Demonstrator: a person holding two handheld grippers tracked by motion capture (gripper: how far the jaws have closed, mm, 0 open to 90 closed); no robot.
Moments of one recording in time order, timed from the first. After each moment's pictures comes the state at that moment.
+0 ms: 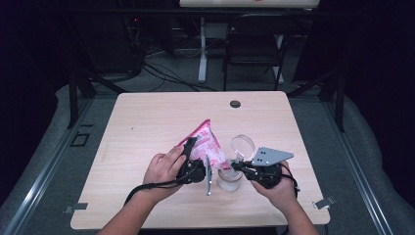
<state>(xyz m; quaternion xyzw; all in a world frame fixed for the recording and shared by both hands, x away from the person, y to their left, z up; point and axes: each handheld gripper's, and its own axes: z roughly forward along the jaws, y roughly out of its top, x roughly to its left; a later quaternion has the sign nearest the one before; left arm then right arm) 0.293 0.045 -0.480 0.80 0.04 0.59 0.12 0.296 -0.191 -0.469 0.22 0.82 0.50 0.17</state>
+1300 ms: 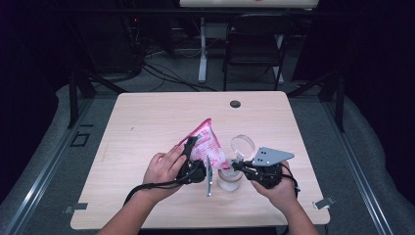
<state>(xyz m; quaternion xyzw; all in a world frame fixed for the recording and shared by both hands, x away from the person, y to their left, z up) 0.290 0.044 -0.475 0.79 0.03 0.60 0.13 0.295 -0.192 -0.468 0.22 0.82 0.50 0.17</state>
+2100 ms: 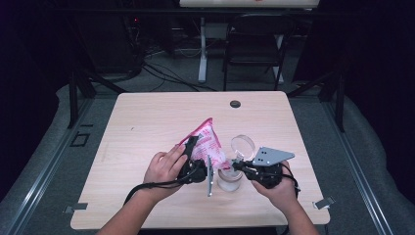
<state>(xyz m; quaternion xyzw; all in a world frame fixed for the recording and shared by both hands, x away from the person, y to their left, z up) 0.290 0.042 -0.473 0.79 0.03 0.60 0.13 0.295 -0.192 -0.468 0.22 0.82 0.50 0.17</state>
